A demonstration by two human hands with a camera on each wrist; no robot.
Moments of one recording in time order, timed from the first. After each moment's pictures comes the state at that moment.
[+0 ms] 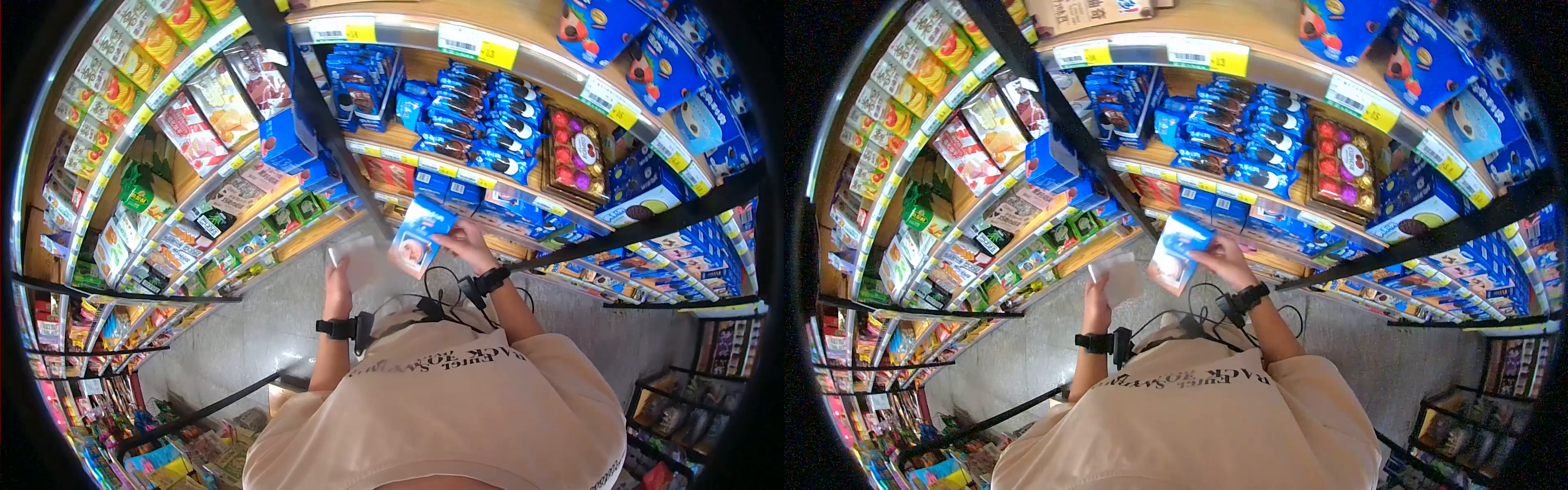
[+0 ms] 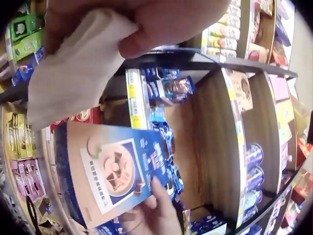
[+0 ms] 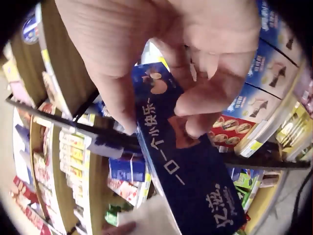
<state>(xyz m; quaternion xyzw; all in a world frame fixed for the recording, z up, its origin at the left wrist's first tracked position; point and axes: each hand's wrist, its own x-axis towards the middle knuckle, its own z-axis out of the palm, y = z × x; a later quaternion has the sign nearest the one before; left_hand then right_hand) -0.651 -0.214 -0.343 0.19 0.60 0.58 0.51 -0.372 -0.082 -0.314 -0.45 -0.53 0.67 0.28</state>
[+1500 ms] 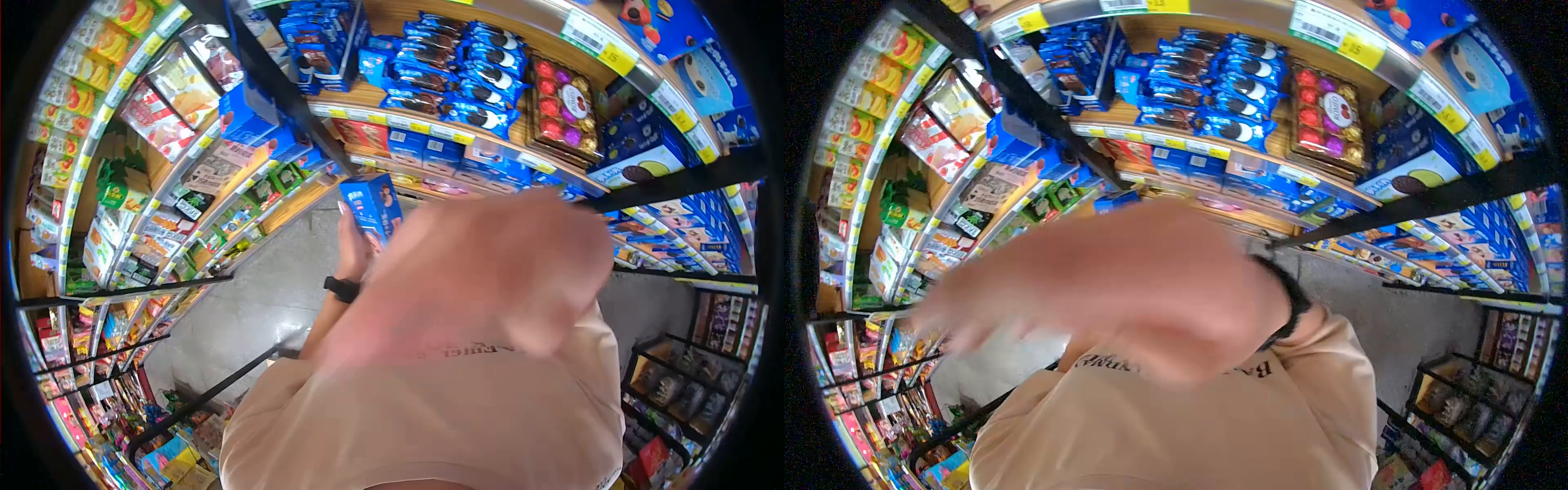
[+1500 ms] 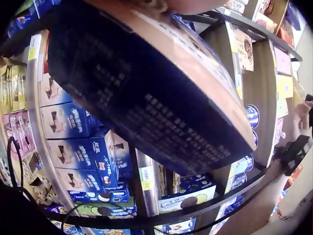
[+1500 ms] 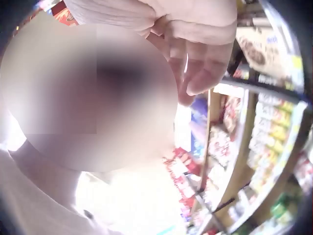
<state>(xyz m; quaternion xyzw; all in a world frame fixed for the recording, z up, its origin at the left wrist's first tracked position) -0.564 -0.166 -0.334 0.16 0.47 0.65 0.58 -0.383 -0.130 -0.050 0.09 -0.63 0.61 0.47</state>
